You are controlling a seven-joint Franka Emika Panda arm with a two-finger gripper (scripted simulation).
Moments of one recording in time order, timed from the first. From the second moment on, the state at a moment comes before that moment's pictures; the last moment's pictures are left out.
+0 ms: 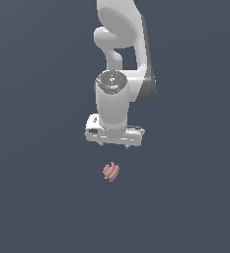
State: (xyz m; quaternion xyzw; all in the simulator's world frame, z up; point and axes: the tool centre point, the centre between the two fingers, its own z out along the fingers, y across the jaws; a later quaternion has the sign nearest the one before) arm 0.041 -0.002 0.157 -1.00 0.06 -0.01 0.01
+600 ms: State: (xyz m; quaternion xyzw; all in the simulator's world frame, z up) arm 0.089 -0.012 0.112 -0.98 0.20 0.00 0.00
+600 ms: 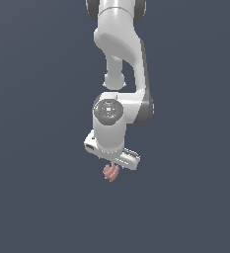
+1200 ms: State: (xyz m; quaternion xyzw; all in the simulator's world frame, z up) arm 0.105 -0.015 0.092 -0.97 0.26 0.00 0.00
